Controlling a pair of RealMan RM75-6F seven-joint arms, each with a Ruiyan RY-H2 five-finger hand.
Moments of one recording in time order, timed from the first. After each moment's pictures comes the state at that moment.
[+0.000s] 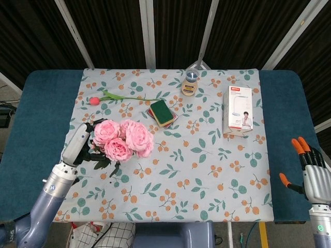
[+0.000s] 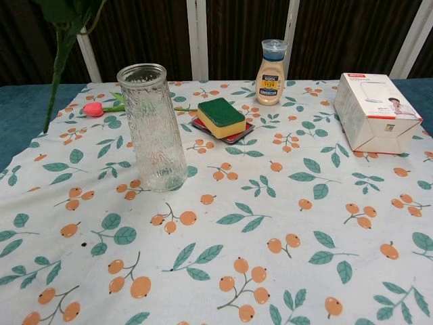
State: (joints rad) left arm -0.56 -1.21 -0.33 -2.06 1.40 1.27 -0.43; right arm 0.08 -1.15 0.13 -1.60 -1.42 1.47 0.14
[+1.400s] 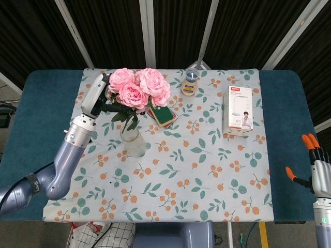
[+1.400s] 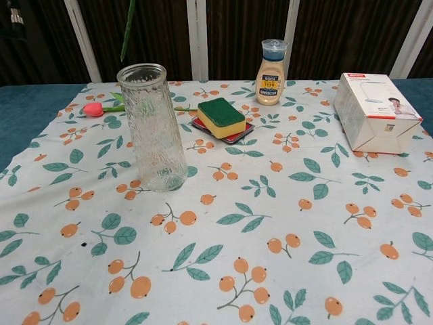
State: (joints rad) left arm -0.84 -1.33 -0.55 -1.67 1.20 1.05 -0.67; right arm 0.10 -1.21 0.17 -1.47 -1.34 1.42 0.29
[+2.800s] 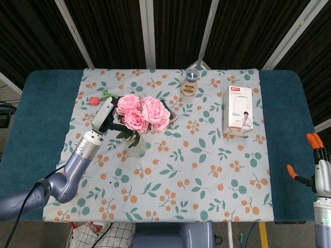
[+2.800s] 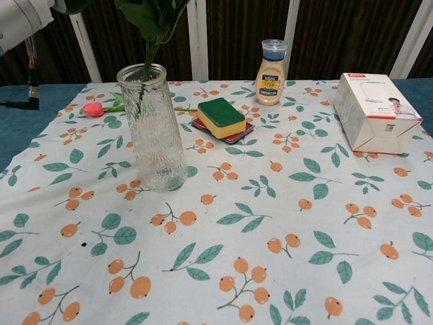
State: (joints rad) left arm -0.82 -1.49 -0.35 -1.43 1.44 1.18 -0.96; right arm 0.09 -1.23 0.20 -1.46 -1.32 1.42 0.38
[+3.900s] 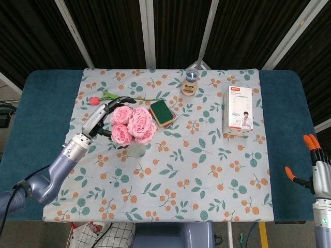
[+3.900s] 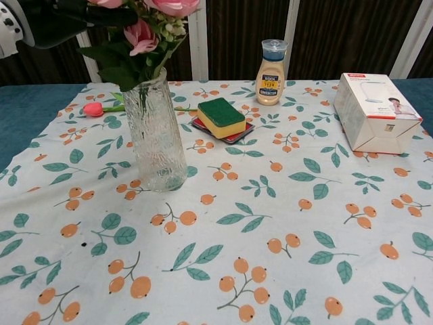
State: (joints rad) left arm -0.78 -1.36 -0.24 -1.43 1.48 1.08 -1.07; right arm 0.08 -1.22 0.19 -1.48 -1.33 1.42 0.36
